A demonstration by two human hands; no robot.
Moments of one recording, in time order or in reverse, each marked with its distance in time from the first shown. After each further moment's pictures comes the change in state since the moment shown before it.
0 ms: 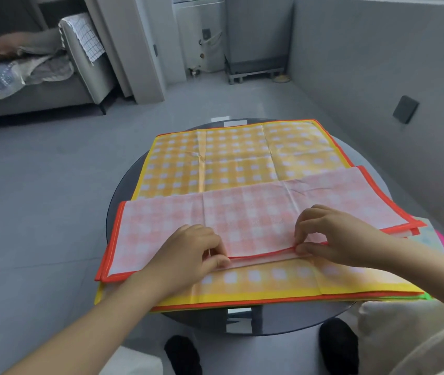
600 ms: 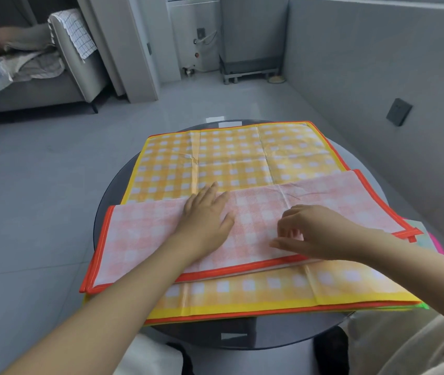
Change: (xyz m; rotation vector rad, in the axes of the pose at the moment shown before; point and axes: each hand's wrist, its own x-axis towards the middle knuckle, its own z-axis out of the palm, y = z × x) left_hand 0.074 -0.005 0.017 0.123 -0.096 -0.299; right_hand 0.032 -0.012 -0.004 -0.123 -0.070 0.019
